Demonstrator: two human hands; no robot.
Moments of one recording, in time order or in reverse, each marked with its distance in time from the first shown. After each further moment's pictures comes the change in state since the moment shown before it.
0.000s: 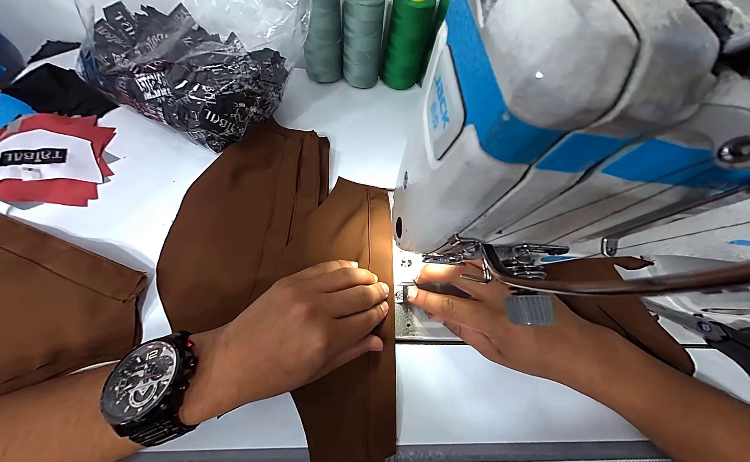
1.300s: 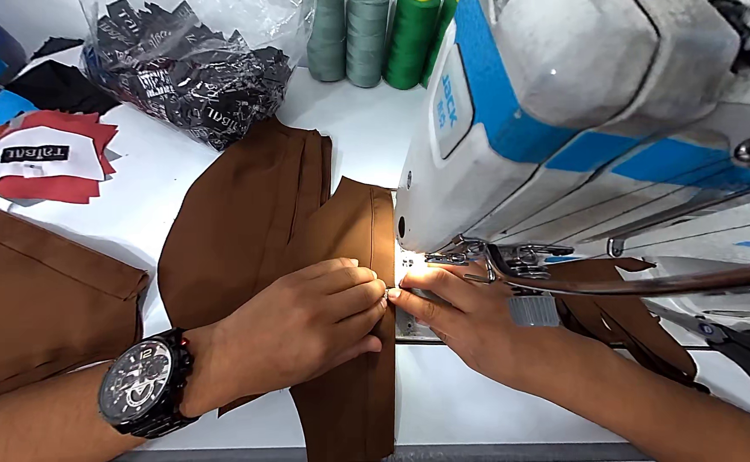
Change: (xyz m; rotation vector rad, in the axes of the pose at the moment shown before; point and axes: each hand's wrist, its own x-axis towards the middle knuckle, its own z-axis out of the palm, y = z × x) left_hand 0.000 -0.004 -0.003 0.036 -0.004 0.066; right_hand 0.009 -0.015 0.022 -0.032 0.093 0.017
